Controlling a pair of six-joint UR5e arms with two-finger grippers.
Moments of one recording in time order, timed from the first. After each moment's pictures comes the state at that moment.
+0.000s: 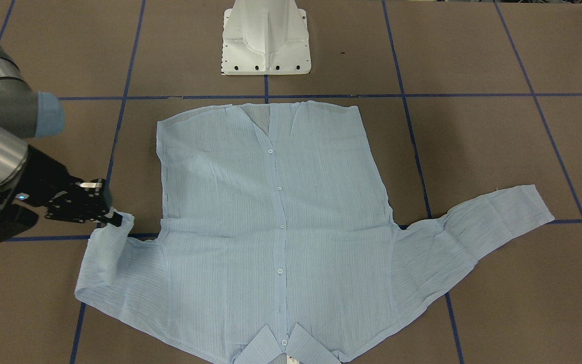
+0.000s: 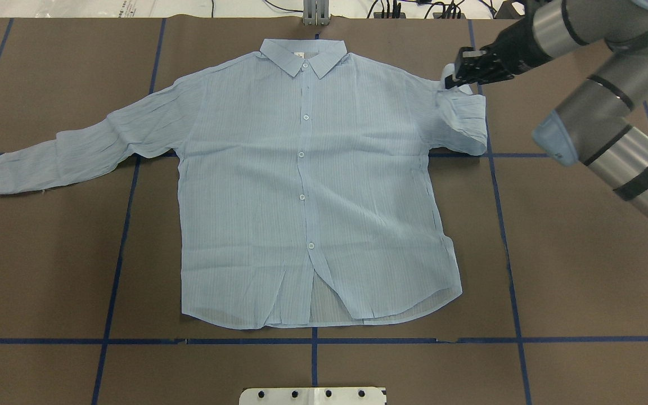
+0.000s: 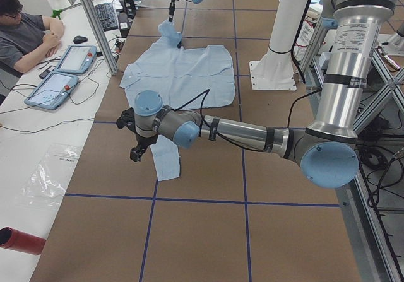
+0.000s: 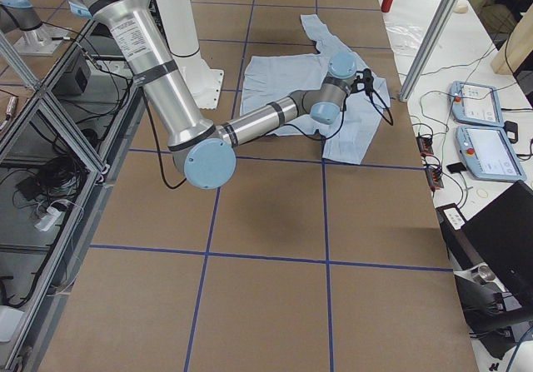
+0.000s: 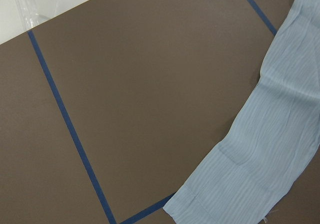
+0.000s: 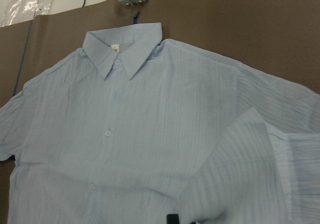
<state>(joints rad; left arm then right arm) -1.43 -1.72 -1.58 -1.92 -2.33 0.04 1.01 -1.02 1.47 -0.82 2.33 1.12</state>
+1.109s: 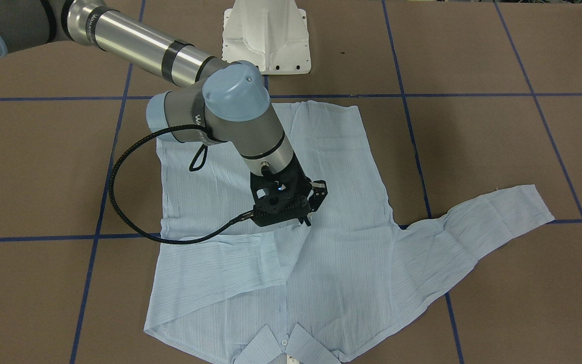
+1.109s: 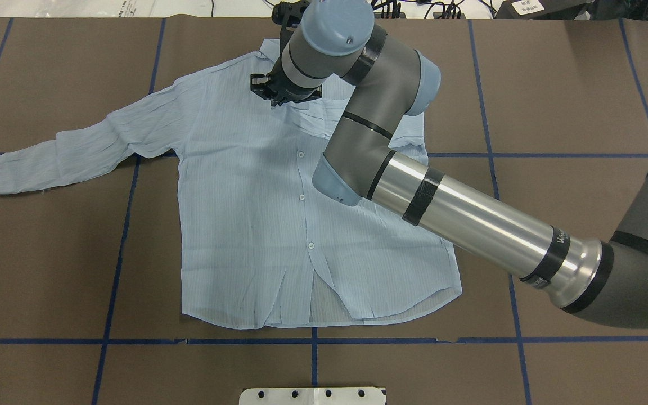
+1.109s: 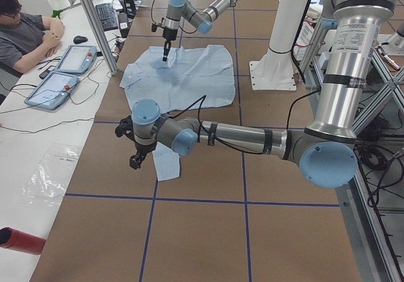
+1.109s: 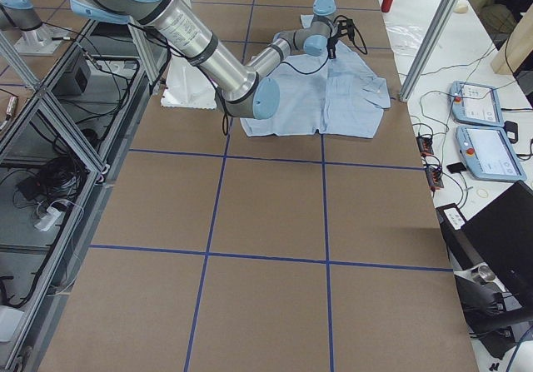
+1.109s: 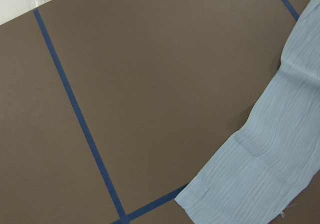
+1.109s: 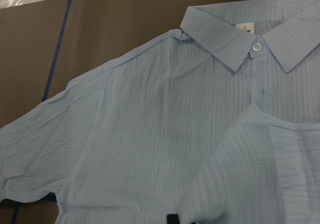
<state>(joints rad) -1.43 -1.72 -1.52 -1.95 -2.33 0.04 0.67 -0.53 1.13 -1.05 1.89 1.17</state>
